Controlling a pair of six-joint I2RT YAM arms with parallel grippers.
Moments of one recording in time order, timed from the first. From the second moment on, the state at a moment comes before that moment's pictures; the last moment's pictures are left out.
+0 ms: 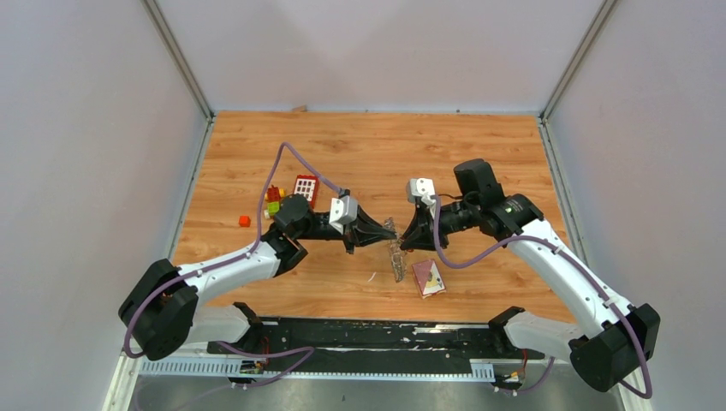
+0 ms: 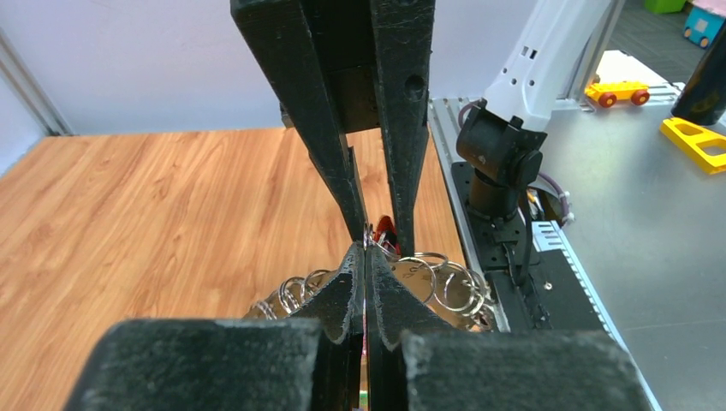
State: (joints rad) left arm -0.77 1.24 0.61 0.81 0.87 -0.09; right arm 0.52 1.13 1.06 -0.72 -0.99 -0.59
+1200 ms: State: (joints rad) left arm -0.76 1.24 0.58 0.94 0.91 -0.17; right arm 0.56 1.18 1.07 -0.75 -0.97 -0.63
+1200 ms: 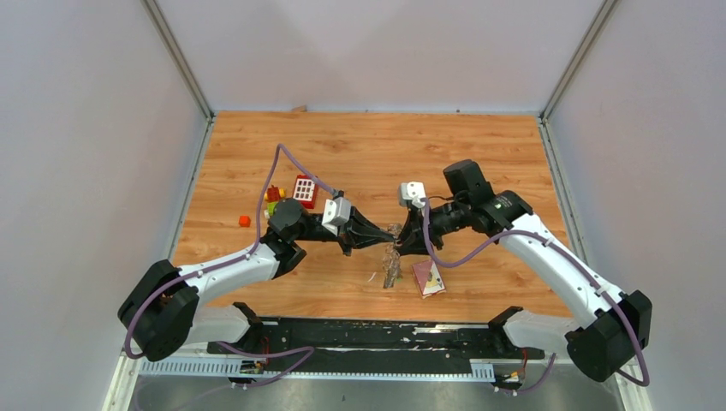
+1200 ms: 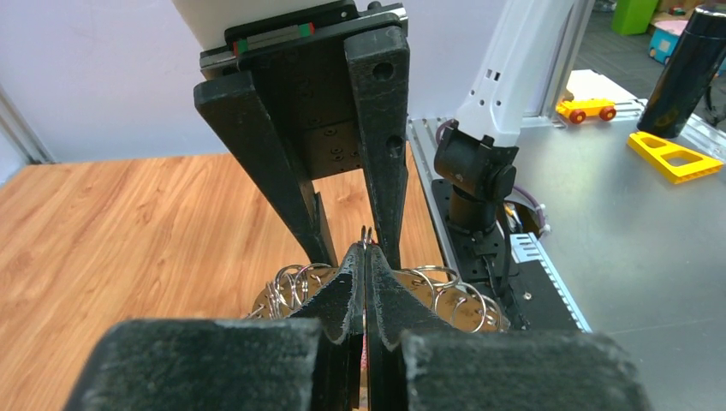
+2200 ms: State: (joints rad) left arm -0.76 1.24 0.58 0.94 0.92 -0.18; right arm 0.56 1.12 1.09 -0.79 -1.00 -0.70
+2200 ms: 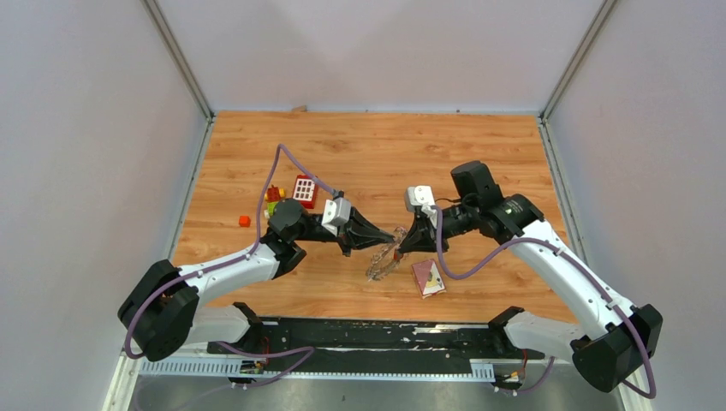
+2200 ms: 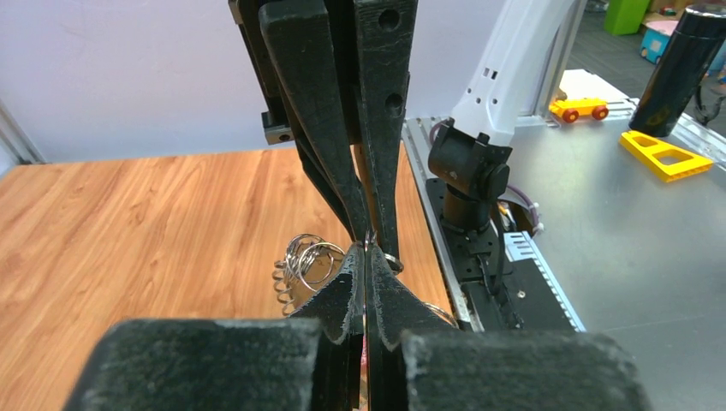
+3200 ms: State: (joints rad) left arm -0.75 1.24 0.56 0.96 0.94 -0.18; right arm 0.58 1.16 1.11 -0.78 -0.99 -0.68
